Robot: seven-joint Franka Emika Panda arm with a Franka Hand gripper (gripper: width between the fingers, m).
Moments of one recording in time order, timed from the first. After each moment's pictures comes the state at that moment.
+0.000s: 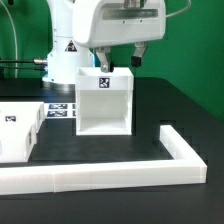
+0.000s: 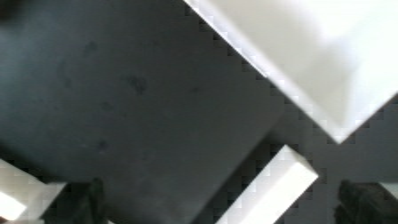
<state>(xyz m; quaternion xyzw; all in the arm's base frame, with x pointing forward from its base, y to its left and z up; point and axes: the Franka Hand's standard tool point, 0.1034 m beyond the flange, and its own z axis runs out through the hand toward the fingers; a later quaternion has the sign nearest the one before) 0.490 0.069 0.140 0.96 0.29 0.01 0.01</state>
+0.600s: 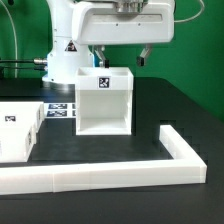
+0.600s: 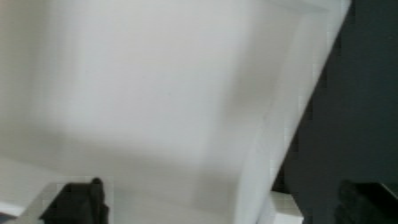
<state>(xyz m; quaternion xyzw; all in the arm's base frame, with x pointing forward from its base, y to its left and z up) 0.433 0.086 0.129 0.99 0.11 -0.01 0.00</state>
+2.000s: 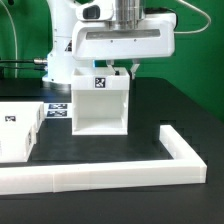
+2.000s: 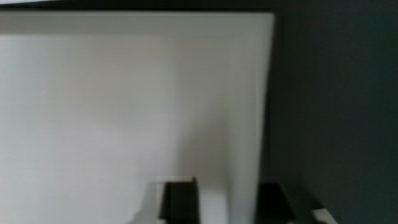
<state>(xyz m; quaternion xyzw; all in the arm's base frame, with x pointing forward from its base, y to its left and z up) 0.420 0.089 0.099 1.00 -0.04 -0.03 -0.03</state>
